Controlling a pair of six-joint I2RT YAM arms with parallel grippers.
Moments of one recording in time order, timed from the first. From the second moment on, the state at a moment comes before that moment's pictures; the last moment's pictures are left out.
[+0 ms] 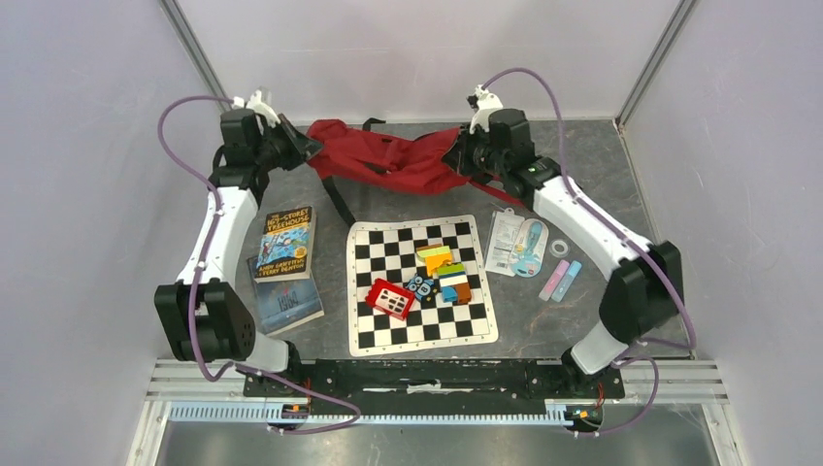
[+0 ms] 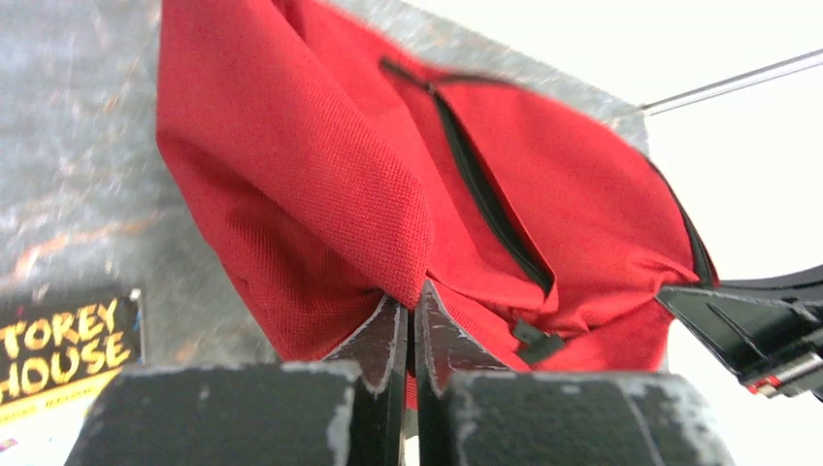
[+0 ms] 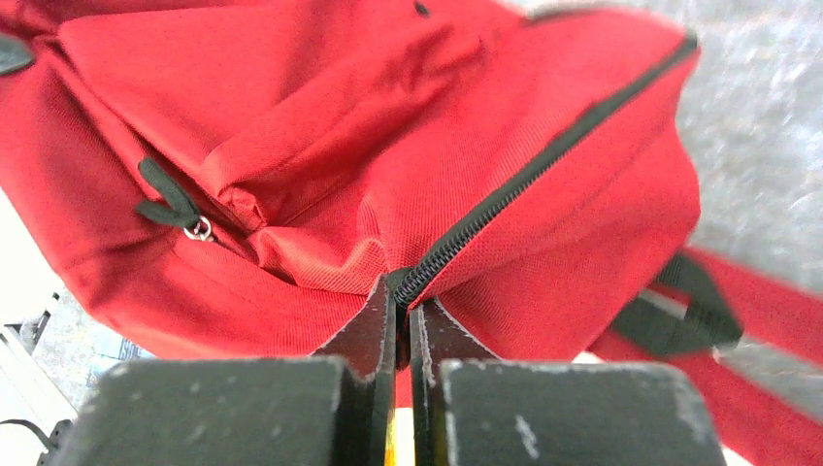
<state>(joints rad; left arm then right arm) 0.05 1.44 1.27 -0.29 0.42 -0.52 0.47 1.66 1.40 -0.18 -0.18 0.34</state>
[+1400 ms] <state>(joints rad) 0.04 1.44 1.33 0.12 0.51 -0.56 0.54 1.57 1.85 -0.15 0.06 0.02</state>
